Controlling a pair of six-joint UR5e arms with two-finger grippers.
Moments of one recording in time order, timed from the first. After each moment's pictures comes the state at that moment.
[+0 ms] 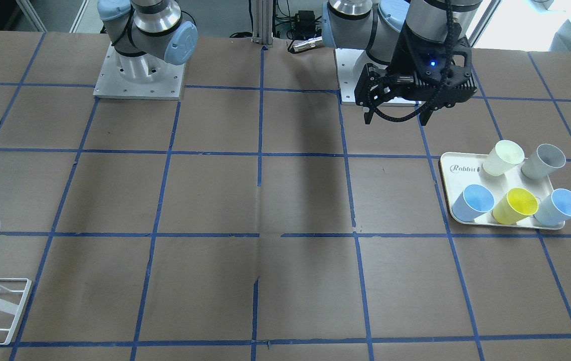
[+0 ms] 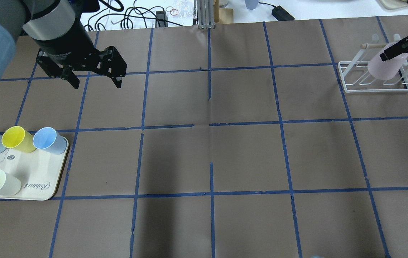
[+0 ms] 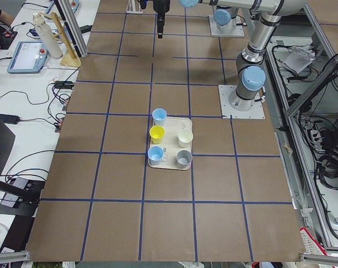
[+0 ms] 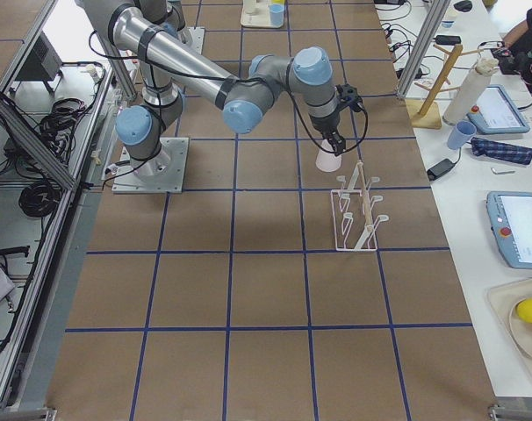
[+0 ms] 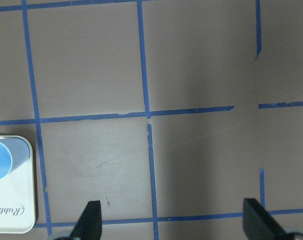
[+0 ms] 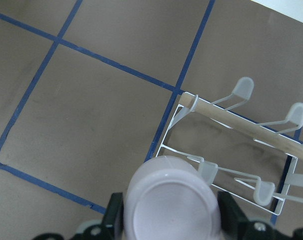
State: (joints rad) left arm -1.61 -1.54 -1.55 -1.59 1.60 -0.03; right arm 1.06 -1.40 1.67 -2.11 -1.34 -0.90
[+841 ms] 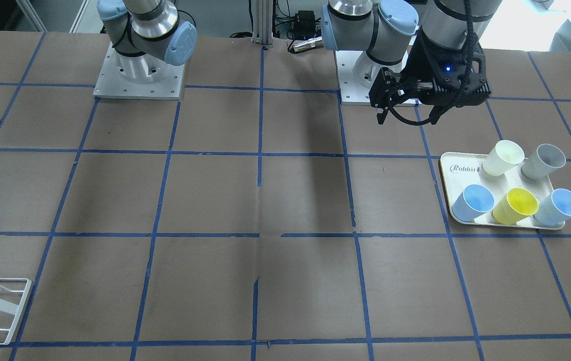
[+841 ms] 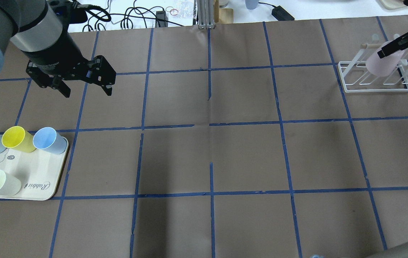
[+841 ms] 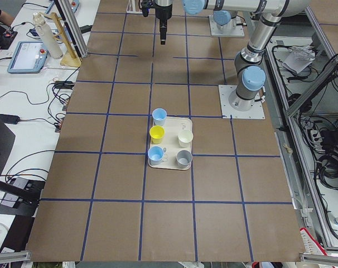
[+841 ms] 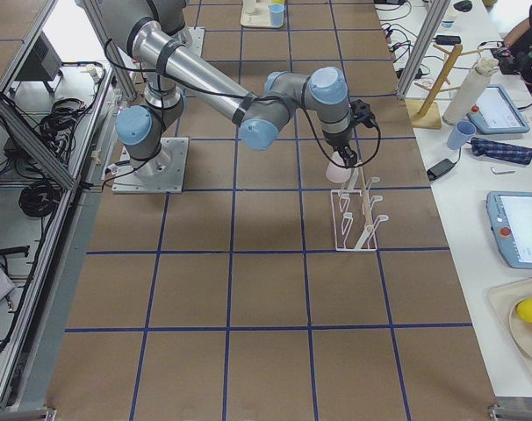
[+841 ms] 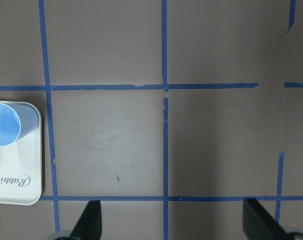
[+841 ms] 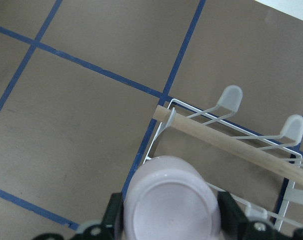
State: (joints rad) left arm -1.54 -1.52 -1.59 -1.58 1.59 0.02; right arm 1.05 -1.30 1.62 -2.14 -1.34 -0.90
